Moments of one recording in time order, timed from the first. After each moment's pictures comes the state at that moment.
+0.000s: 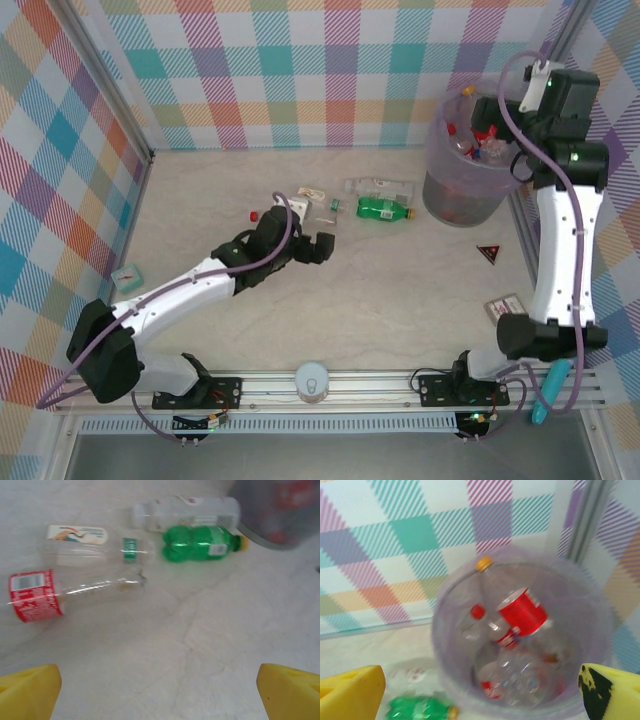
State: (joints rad) left arm -0.72 1.35 1.02 -0.30 -0.17 -0.40; right arm -0.08 1.47 2.00 -0.95 -0.06 0.10
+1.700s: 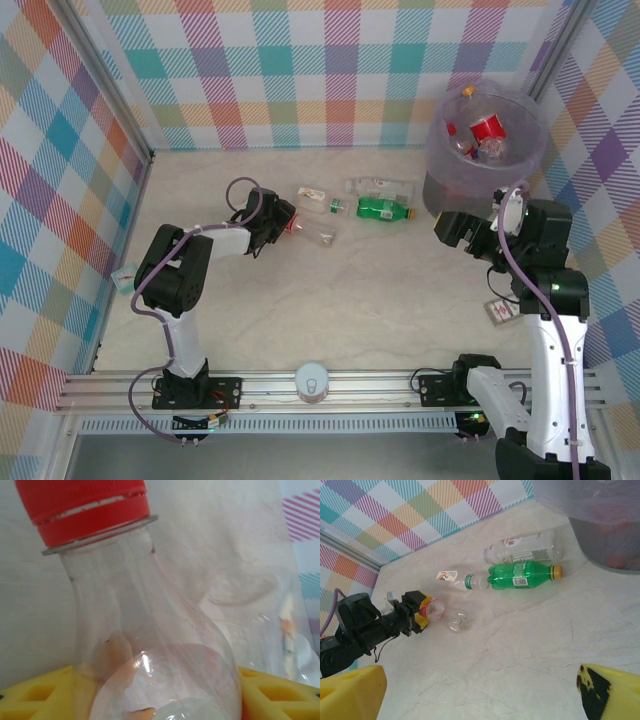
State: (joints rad) left arm -0.36 1.91 1.06 0.14 0.02 -1.18; right arm -0.07 0.82 1.18 -0.94 -0.47 0.35
